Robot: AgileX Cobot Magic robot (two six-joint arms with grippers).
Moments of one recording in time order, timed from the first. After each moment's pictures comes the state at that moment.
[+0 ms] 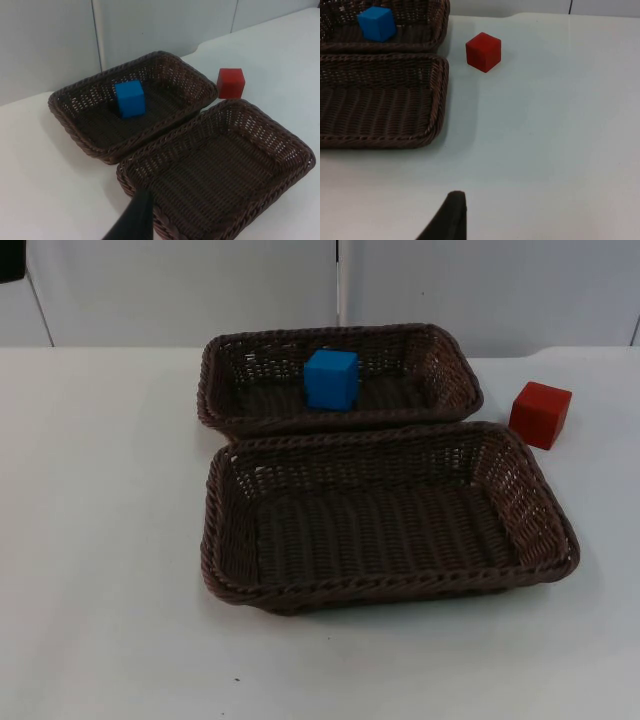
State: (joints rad) right arm 0.07 0.00 -0.52 0.05 1.08 -0.07; left arm -0.33 0.64 -0.67 -0.45 0.61 0.41
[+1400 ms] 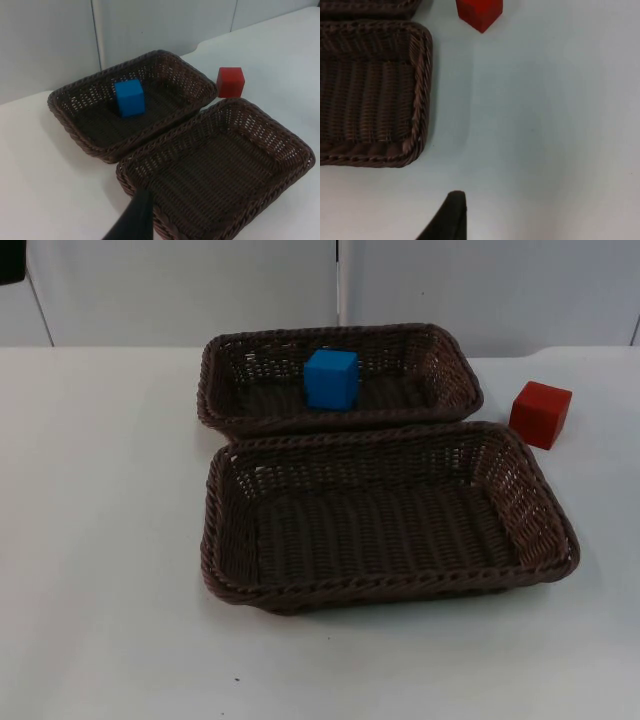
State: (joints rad) right arm 0.07 0.98 -0.93 0.05 0.94 -0.10; left arm -0.33 0.64 -0.67 -0.45 0.61 0.41
